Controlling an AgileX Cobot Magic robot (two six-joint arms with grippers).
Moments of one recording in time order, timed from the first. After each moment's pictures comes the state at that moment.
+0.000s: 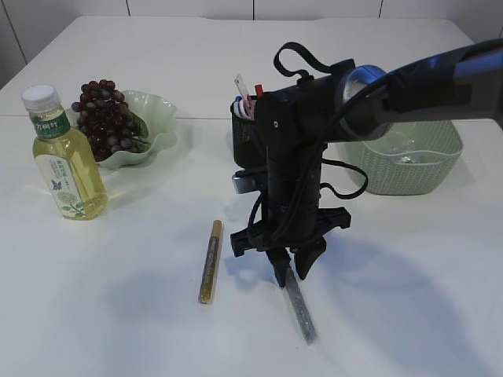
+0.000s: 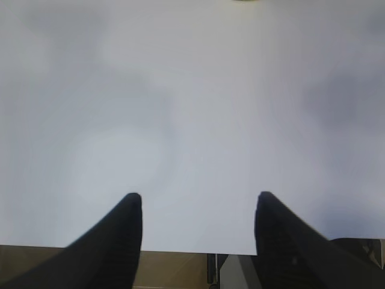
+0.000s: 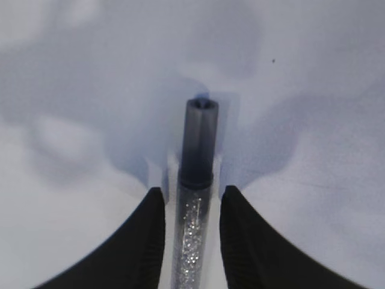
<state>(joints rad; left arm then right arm) -0.10 0.97 -1.01 0.07 1.24 -0.15 0.57 2.21 -1.60 0.07 1.14 0.24</state>
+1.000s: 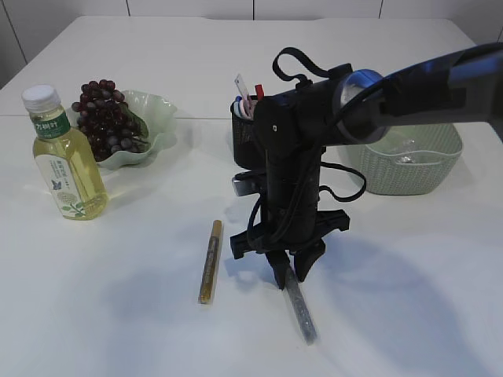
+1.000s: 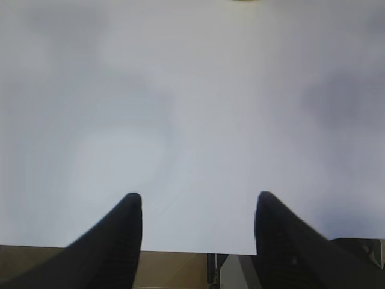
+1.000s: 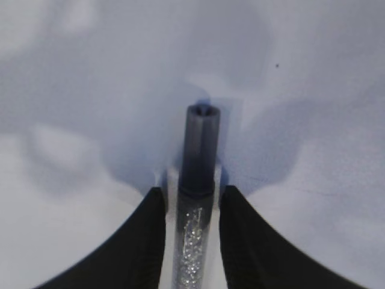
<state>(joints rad) -0.10 0.97 -1.01 0.07 1.24 -0.15 0.57 2.22 -1.60 0.07 1.13 0.24</state>
